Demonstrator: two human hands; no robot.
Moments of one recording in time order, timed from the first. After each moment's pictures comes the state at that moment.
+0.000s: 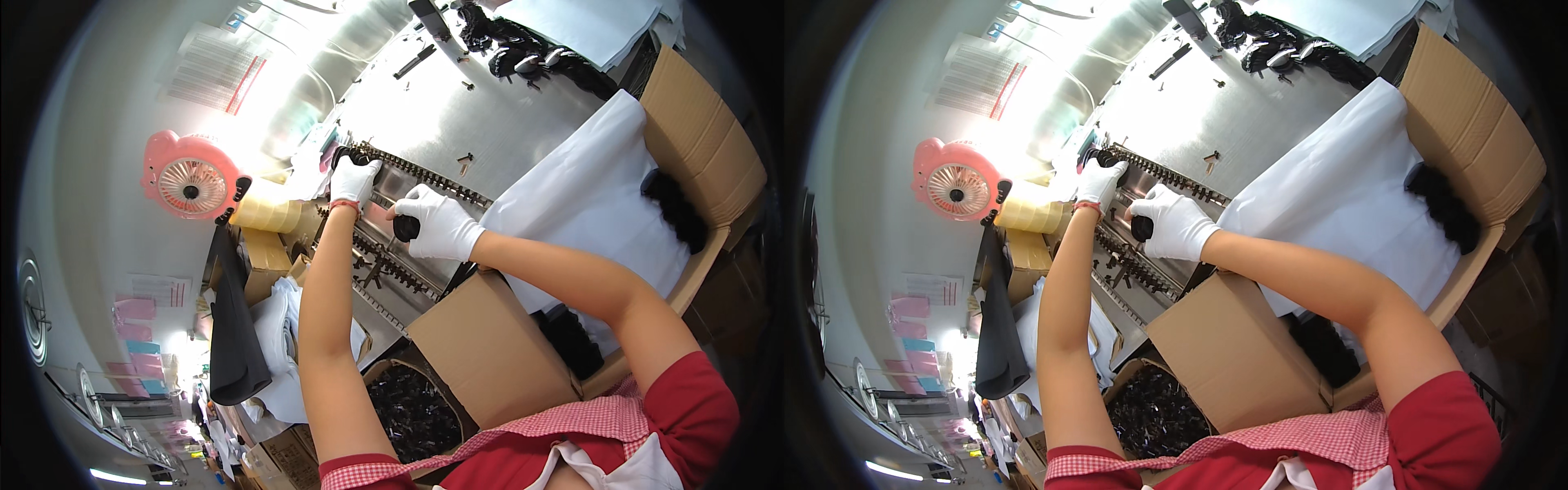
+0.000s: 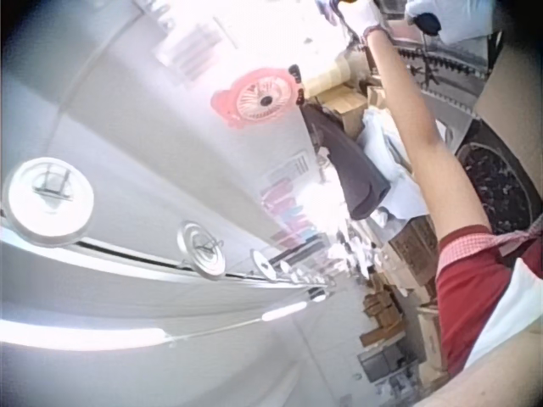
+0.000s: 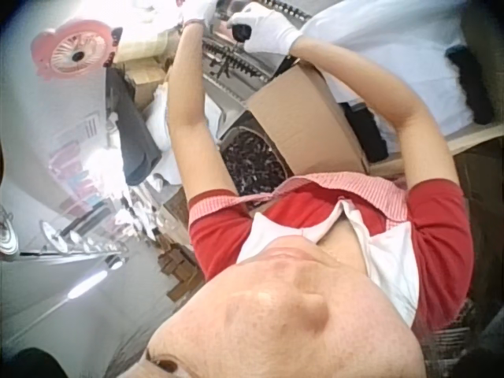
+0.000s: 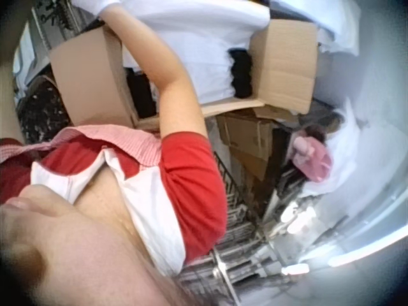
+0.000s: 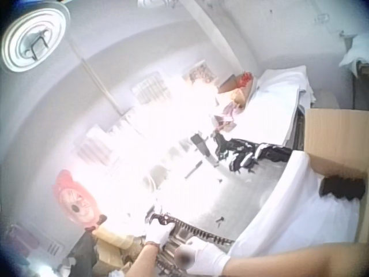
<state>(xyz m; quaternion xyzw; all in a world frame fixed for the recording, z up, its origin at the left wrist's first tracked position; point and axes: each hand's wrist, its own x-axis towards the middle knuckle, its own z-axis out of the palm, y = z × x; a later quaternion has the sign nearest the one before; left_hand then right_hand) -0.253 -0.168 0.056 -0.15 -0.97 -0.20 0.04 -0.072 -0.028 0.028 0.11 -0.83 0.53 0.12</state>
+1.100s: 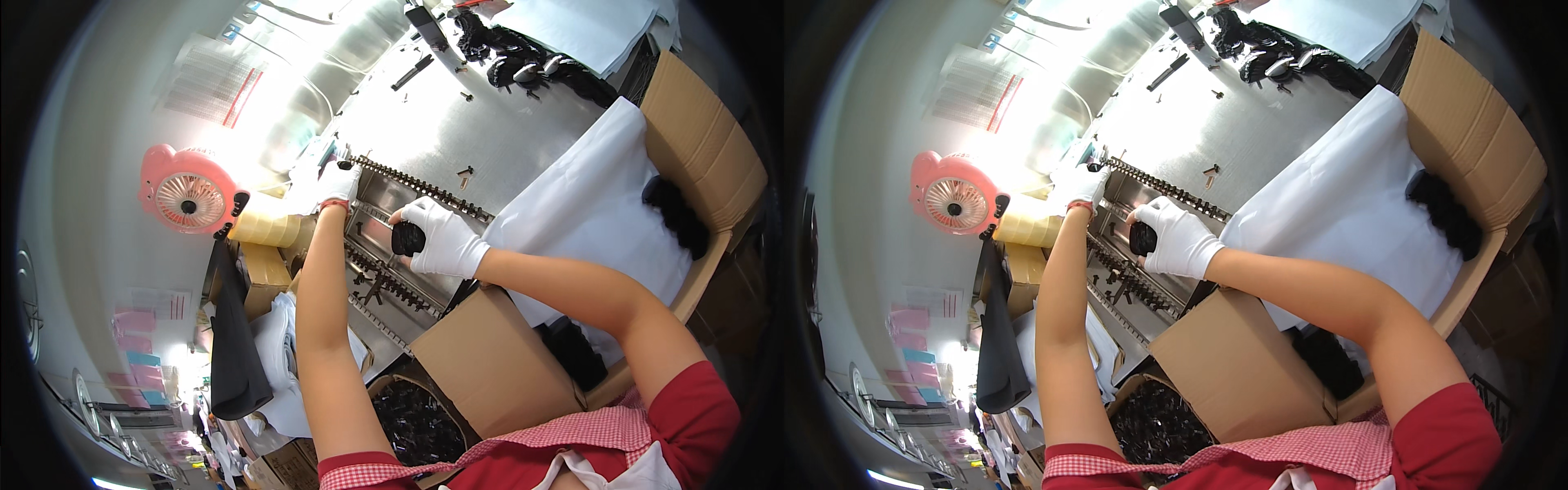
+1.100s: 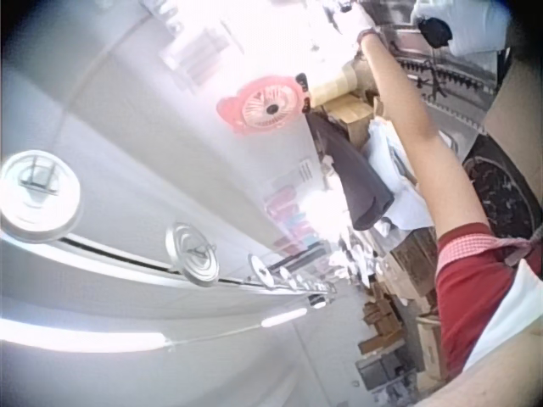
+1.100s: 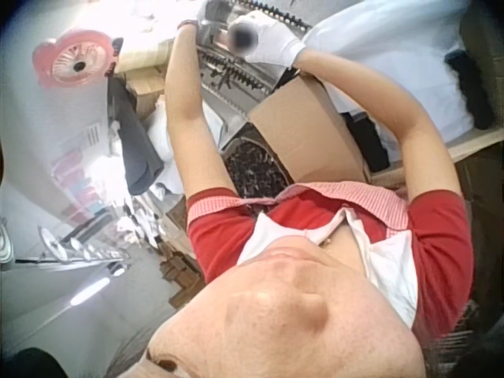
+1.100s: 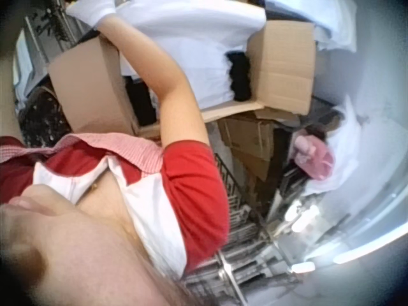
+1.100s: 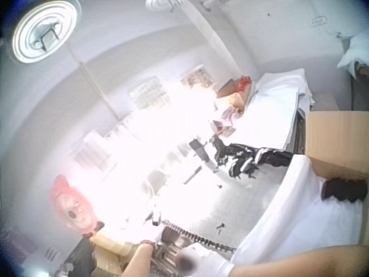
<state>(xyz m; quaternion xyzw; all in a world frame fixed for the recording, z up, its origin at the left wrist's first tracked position) -0.291 -0.167 0.073 -0.11 -0.99 0.07 0.08 -0.073 -0.031 0.022 0.08 -0.80 0.58 0.16</state>
